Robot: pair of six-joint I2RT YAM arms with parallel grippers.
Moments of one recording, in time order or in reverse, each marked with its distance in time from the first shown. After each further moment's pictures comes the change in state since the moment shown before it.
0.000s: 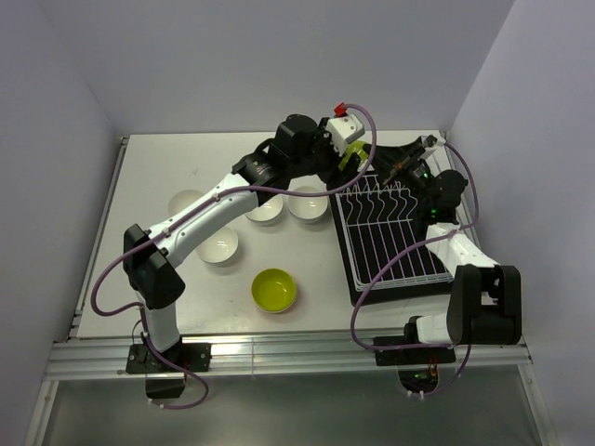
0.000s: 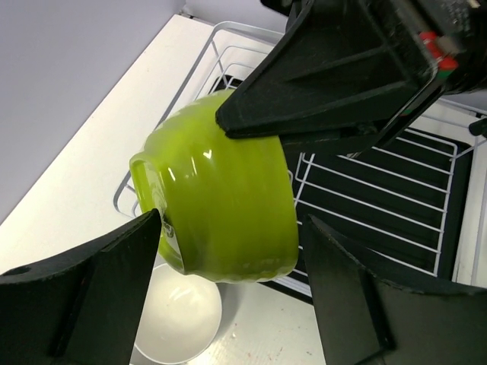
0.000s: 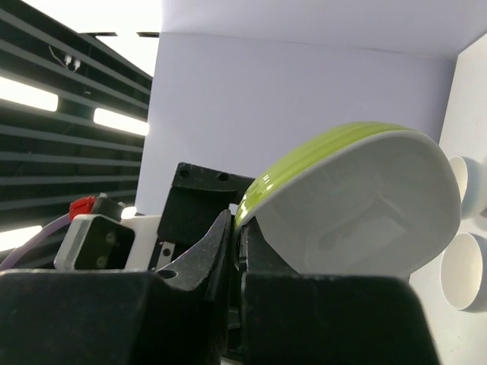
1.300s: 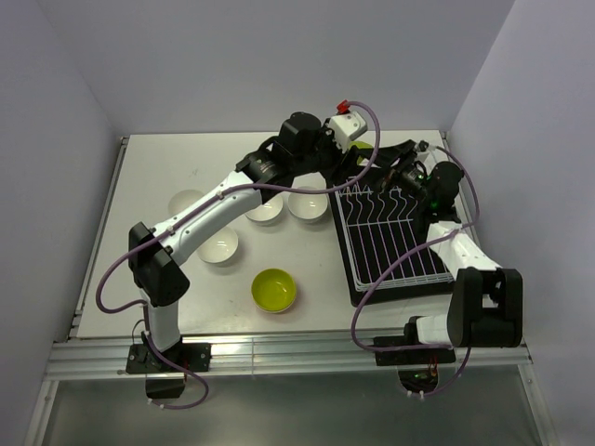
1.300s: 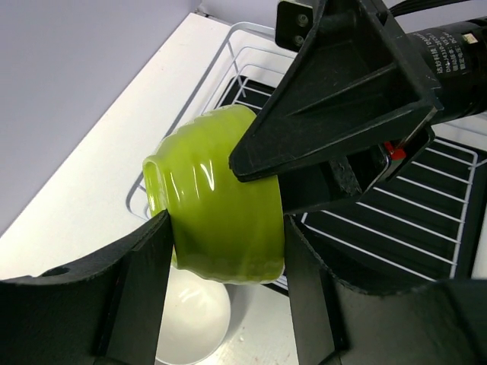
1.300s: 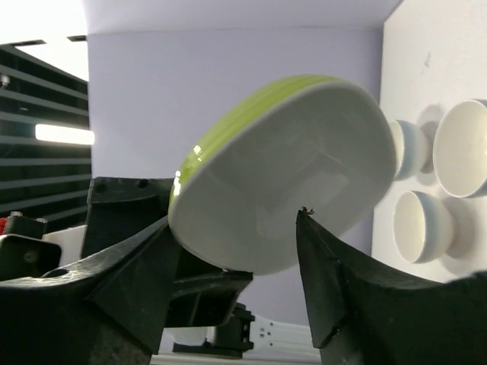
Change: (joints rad) left arm -0.004 0.033 0.052 -0.018 -0.043 -0.009; right arm 0.000 -0.014 0.026 -0.283 -0.072 -0.143
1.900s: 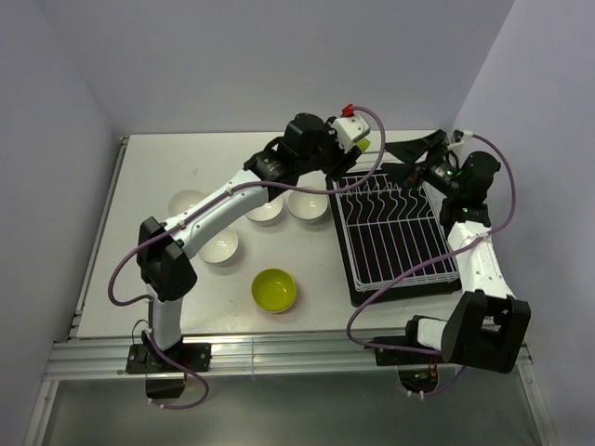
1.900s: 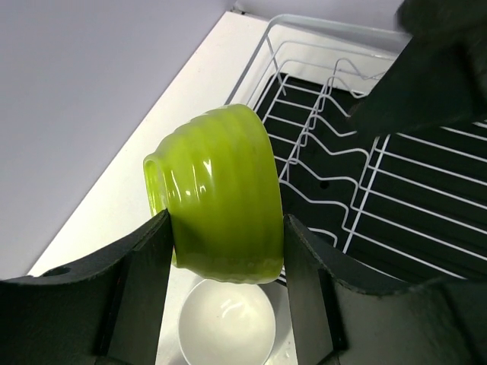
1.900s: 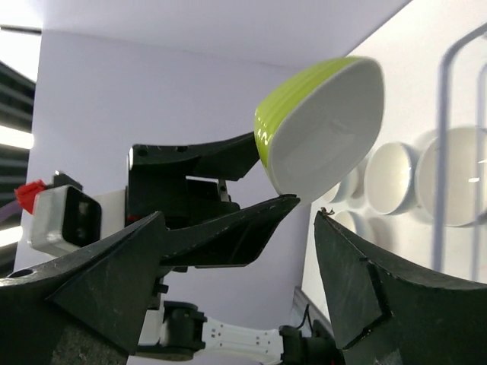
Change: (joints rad) left arm 0.015 0.052 0.006 0.063 -0.052 0.121; right arm -0.164 -0.120 0.135 -0.375 -0.101 -0.318
